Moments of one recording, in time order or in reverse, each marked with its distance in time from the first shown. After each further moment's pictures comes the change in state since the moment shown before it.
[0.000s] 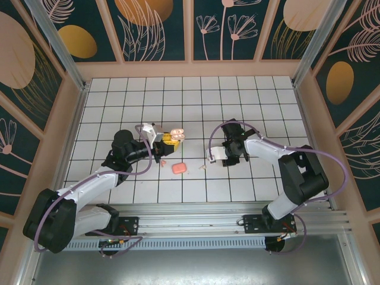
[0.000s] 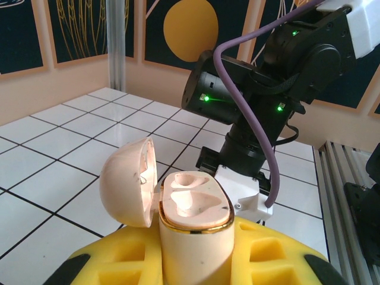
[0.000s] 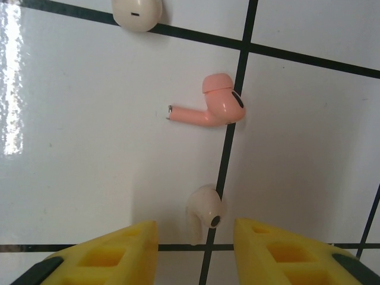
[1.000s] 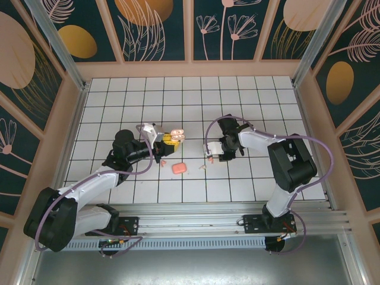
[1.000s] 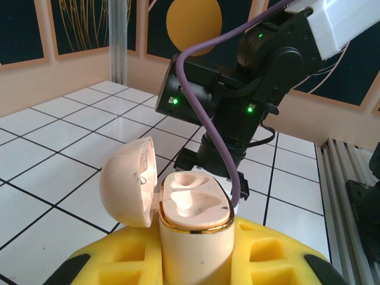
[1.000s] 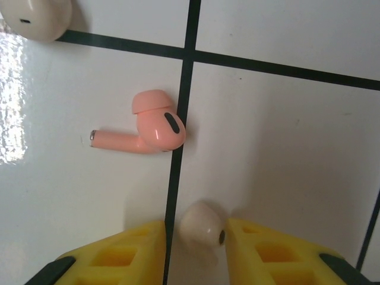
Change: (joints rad) left arm 0.000 0.012 0.000 -0.011 -0.007 0.001; right arm -0.020 0.155 0.108 0.012 -0.027 0.005
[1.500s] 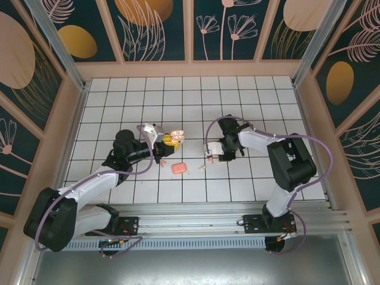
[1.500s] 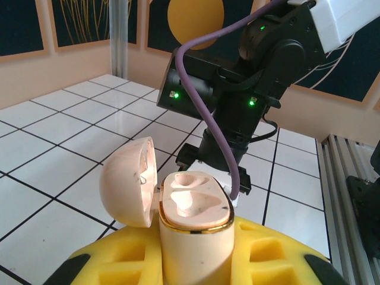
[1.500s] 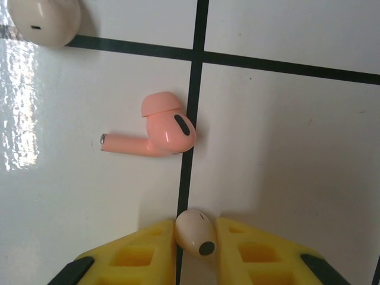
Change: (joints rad) left arm 0.000 -0.002 0.000 -0.028 -0.004 0.010; right arm -0.004 0.002 0.000 -0.012 -0.018 0.029
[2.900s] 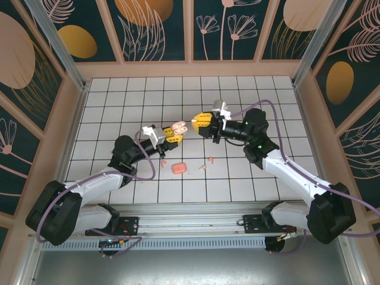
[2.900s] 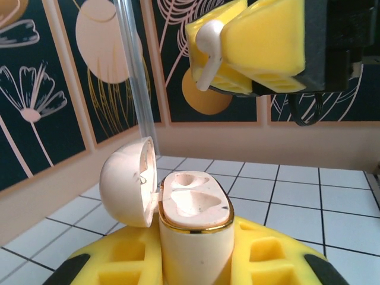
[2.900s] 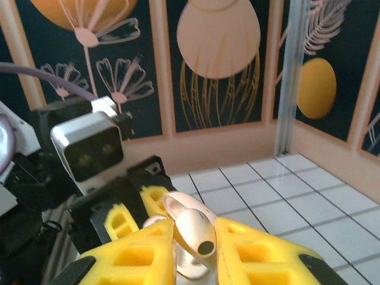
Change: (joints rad) left arm -0.078 0.059 -0.034 0.402 -0.136 0.109; right arm 0.087 -0.549 -0.205 1.080 -0.594 1.332
